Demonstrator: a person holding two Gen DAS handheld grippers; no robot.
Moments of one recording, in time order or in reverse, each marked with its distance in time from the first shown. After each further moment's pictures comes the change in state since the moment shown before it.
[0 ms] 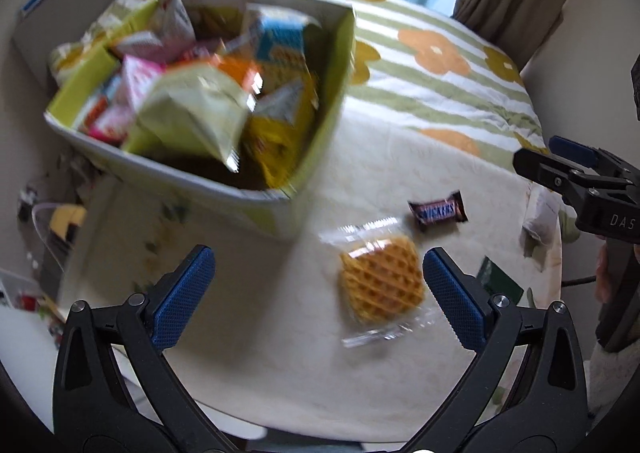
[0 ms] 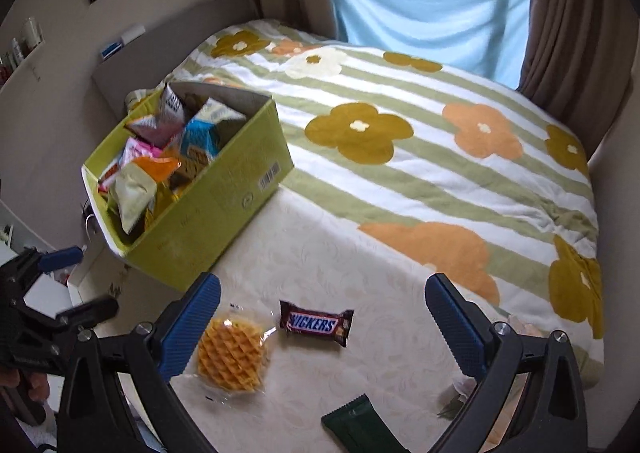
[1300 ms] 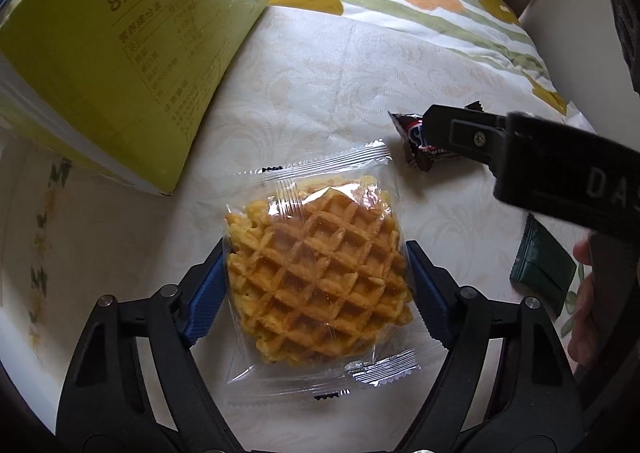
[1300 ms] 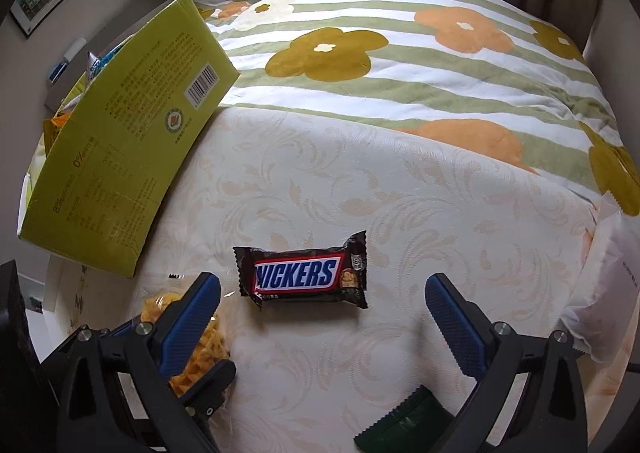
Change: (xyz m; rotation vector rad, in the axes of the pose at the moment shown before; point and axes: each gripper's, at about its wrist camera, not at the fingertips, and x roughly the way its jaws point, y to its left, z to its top) left arm 0.124 -0.052 -0.039 0.089 0.101 -0.004; right arm 0.098 -0.017 -0.059 0.265 0.117 -0.009
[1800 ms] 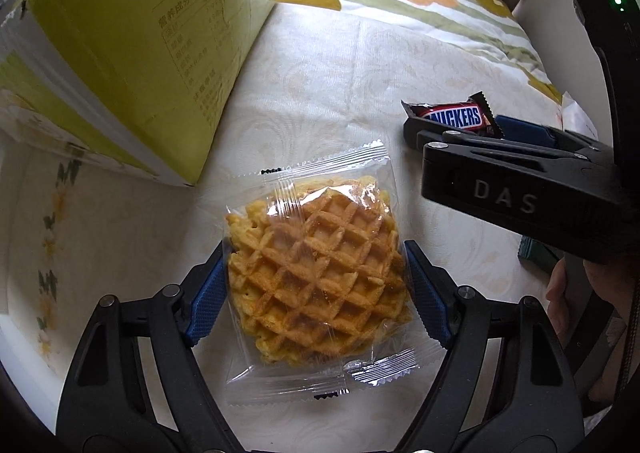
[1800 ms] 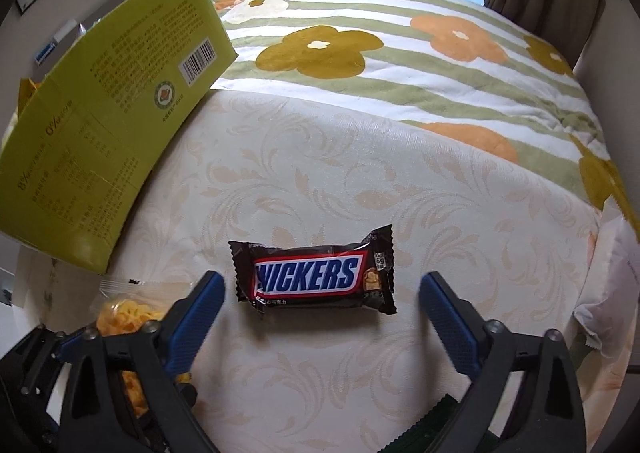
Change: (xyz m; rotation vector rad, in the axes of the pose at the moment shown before) left arm -0.003 0.011 -0.005 0.026 0.008 -0.014; right arm 0.017 0.024 -0.007 -0.098 -0.024 -0.142
